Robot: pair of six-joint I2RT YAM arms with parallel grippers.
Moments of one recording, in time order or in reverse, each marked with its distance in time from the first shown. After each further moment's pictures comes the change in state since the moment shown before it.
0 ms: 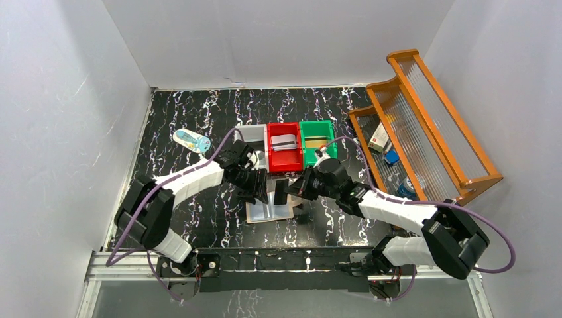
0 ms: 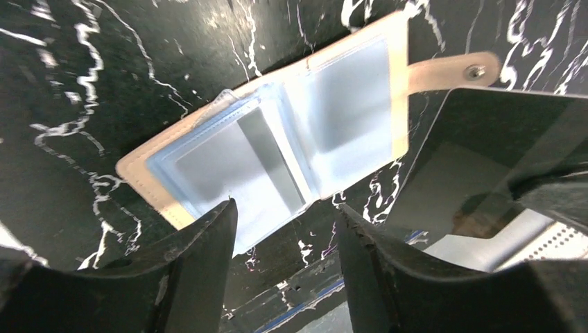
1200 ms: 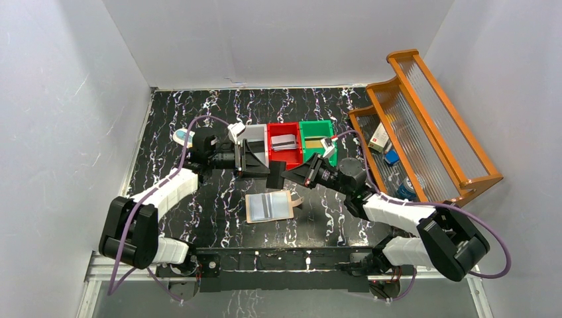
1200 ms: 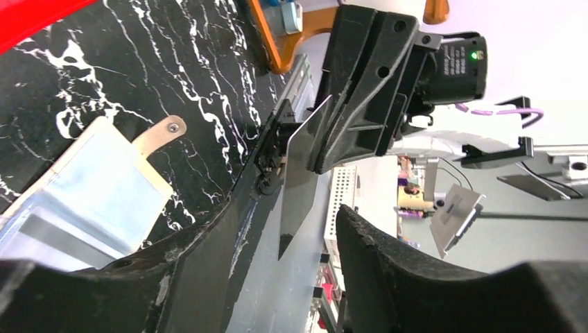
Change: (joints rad) left arm 0.276 -0.207 -0.172 0.711 0.676 -0.367; right arm -0.108 -0.033 -0.123 0.578 -0.221 0.138
